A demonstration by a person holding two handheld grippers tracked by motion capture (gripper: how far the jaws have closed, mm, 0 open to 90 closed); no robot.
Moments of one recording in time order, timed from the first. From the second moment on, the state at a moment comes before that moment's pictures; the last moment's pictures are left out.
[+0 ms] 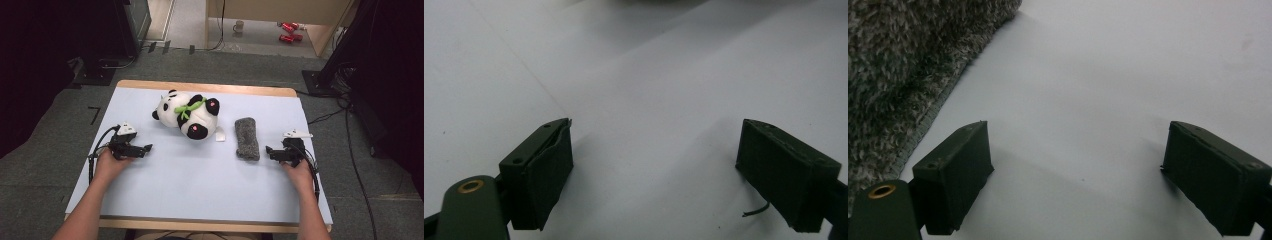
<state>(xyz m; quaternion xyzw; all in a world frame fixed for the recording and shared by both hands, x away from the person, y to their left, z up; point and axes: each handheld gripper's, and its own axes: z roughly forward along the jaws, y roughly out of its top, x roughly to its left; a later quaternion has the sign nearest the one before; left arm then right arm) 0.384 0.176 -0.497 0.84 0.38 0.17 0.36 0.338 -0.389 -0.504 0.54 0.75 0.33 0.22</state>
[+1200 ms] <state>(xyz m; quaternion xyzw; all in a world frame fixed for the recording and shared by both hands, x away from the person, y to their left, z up) 0.382 0.171 -0.494 0.83 0.40 0.17 0.34 0.338 -0.389 -0.504 0.54 0.74 0.33 0.22</state>
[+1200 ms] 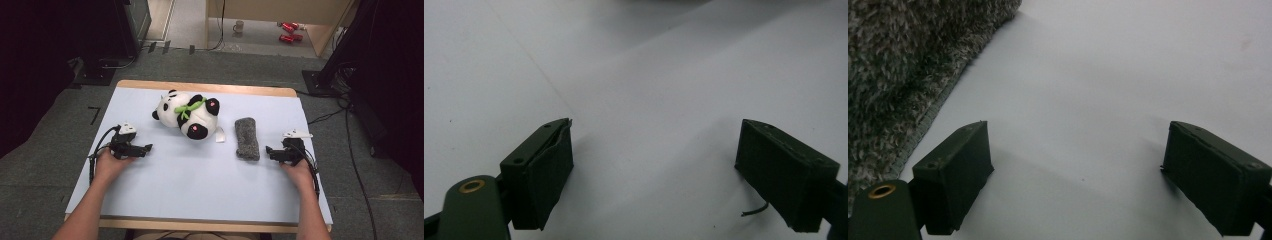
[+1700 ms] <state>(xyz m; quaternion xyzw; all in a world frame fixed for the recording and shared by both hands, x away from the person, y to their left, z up) 0.378 0.166 -0.479 0.84 0.39 0.16 0.35 0.338 -0.389 -0.504 0.54 0.74 0.33 0.22</state>
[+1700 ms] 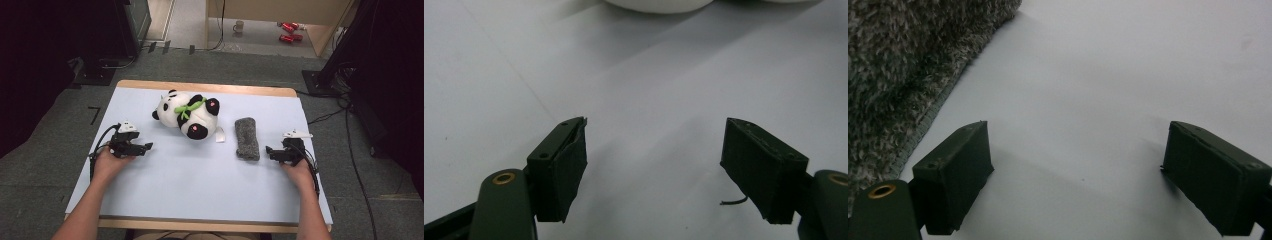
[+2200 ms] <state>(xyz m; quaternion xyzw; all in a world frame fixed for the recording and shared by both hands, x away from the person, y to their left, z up) 0.384 0.150 -0.434 0.83 0.36 0.15 0.40 0.337 -0.387 -0.503 0.55 0.74 0.32 0.22</state>
